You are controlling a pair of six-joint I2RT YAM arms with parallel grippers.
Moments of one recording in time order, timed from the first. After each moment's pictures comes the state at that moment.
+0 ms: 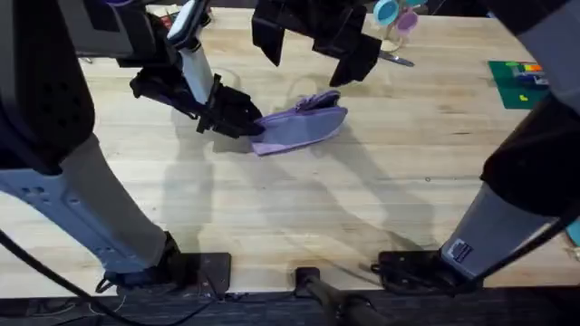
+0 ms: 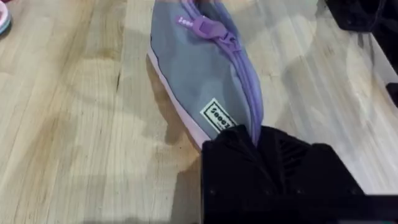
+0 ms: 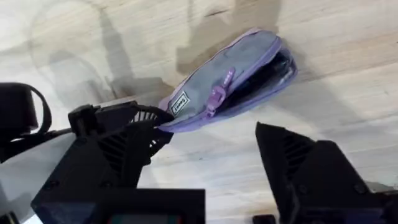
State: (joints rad) left arm 0.07 1.98 1.20 -1.21 1.11 1.85; right arm 0.68 2.01 2.20 -1.56 0.10 1.02
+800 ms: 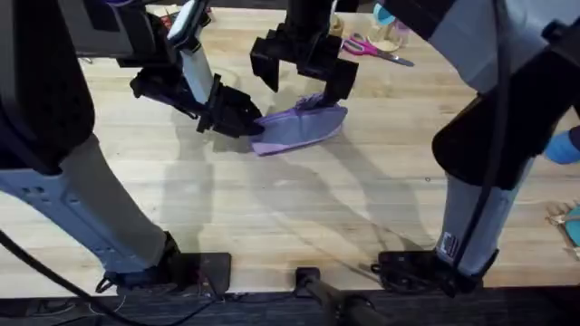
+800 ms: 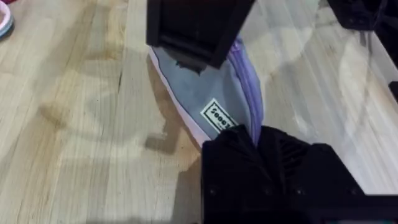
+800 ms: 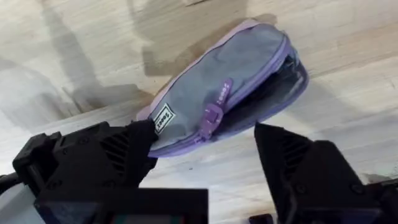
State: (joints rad) left arm 0.07 1.98 1.20 -1.20 1.11 1.85; right arm 0.67 2.17 2.20 -1.57 0.08 1.04
